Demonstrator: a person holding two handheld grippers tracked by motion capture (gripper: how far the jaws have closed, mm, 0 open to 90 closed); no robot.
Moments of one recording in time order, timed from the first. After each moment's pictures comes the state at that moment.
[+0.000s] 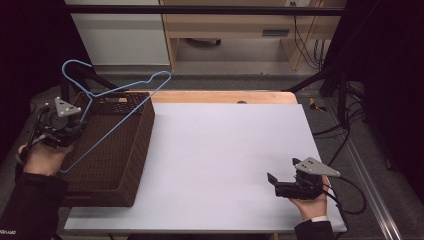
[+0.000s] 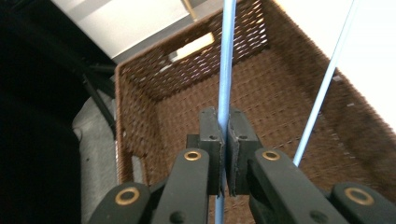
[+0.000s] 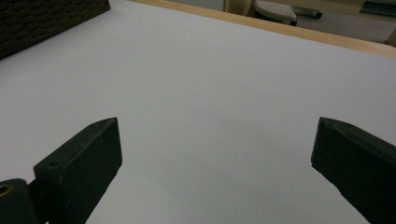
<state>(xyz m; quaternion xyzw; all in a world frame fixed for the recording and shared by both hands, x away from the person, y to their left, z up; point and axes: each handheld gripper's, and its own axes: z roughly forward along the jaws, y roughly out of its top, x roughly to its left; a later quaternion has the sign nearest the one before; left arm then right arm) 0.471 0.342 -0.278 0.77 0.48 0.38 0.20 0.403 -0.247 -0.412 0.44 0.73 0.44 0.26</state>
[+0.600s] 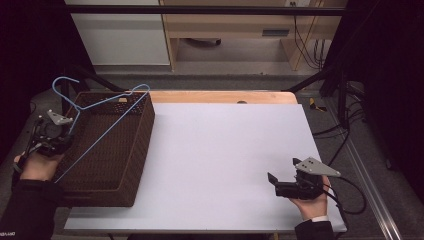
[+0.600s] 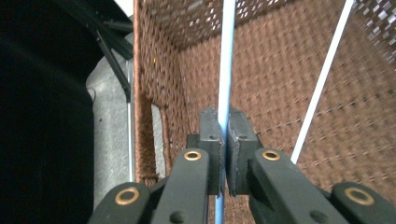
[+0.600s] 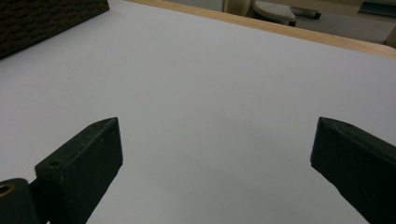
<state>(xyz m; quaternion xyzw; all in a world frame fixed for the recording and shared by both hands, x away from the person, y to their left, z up) 0.480 0.382 -0.326 0.76 0.53 0.36 0.14 0.403 -0.247 -0.412 0.44 0.73 0.45 0.26</state>
